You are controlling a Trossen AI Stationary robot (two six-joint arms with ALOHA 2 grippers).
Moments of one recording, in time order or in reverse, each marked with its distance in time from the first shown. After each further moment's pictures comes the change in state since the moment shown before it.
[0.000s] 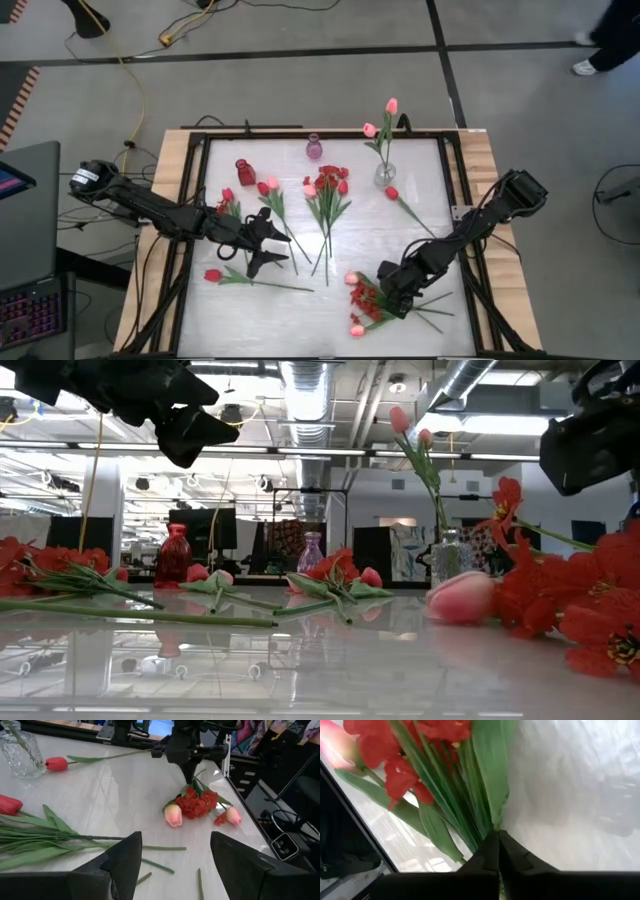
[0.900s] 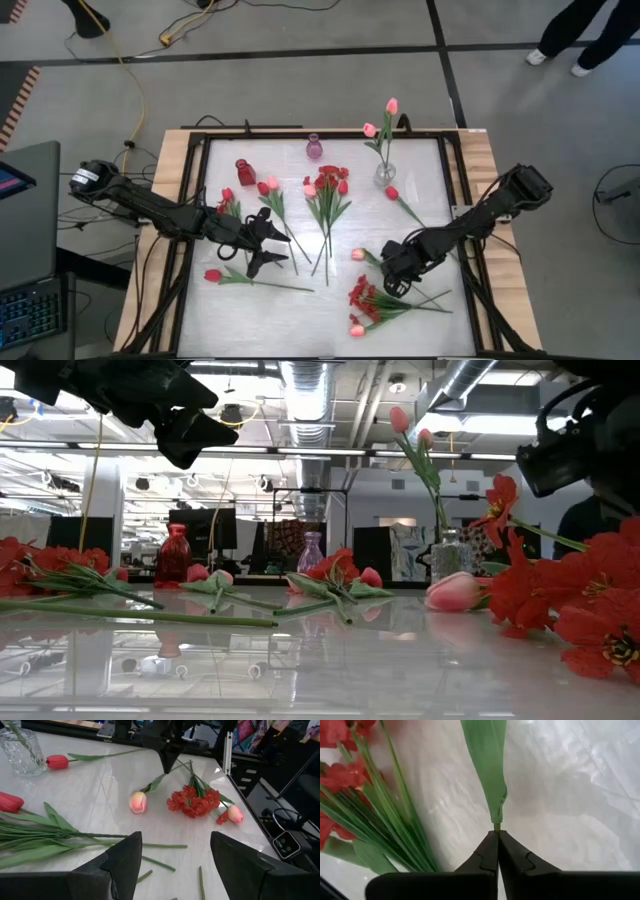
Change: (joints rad) left arm 0.000 0.000 0.001 -0.010 -0.002 0.000; right arm -0.095 -0.069 0.000 -0.246 0.094 0.030
